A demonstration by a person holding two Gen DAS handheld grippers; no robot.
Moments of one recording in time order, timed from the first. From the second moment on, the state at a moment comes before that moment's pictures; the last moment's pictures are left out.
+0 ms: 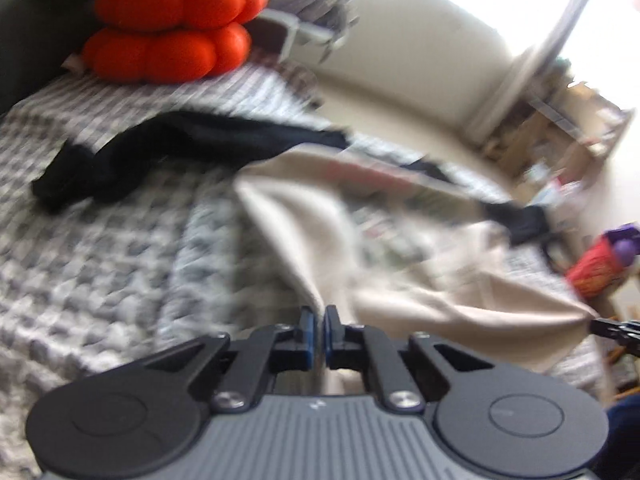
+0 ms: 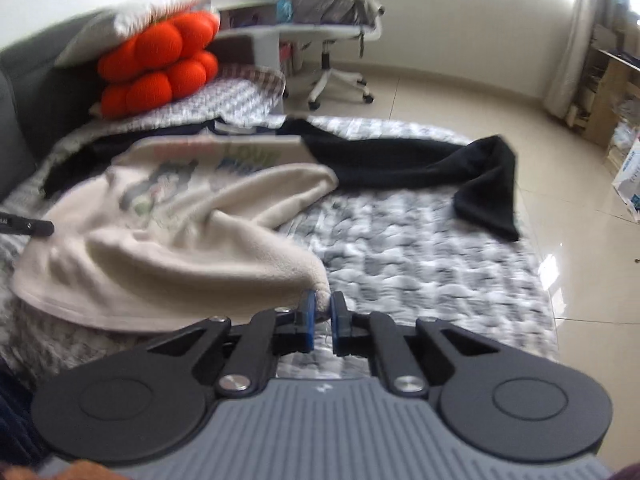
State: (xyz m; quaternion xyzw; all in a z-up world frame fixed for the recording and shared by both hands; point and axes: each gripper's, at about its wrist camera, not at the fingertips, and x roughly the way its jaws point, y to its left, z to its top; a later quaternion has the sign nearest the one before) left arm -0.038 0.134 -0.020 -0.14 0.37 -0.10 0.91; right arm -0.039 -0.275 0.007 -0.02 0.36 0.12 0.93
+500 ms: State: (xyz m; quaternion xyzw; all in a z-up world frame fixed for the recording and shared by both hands) left arm -0.038 0.122 -0.007 -0.05 0.38 -0.11 0.92; right arm -0.062 -0.279 0.012 -0.11 0.34 0.14 0.92
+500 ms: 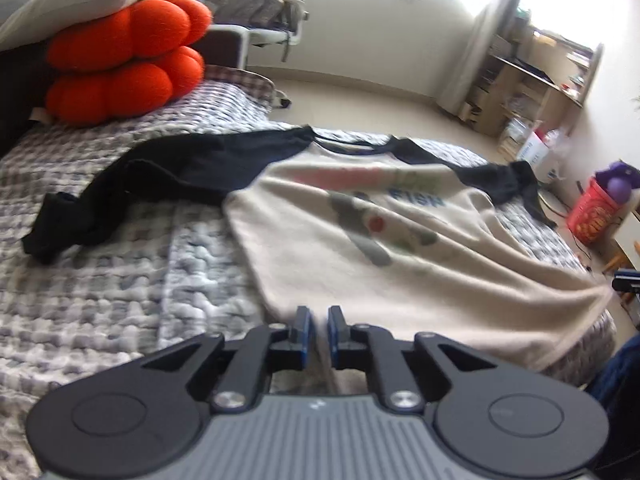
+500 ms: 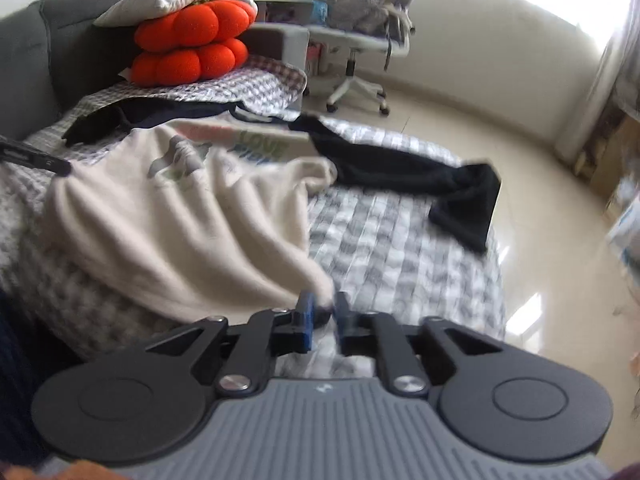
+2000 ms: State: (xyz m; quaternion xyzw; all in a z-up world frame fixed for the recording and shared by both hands) left arm 0.277 0.040 -0.037 0.10 0.33 -0.09 0.93; right arm 0.269 -0.174 -0.039 -0.25 0.21 0.25 0.91
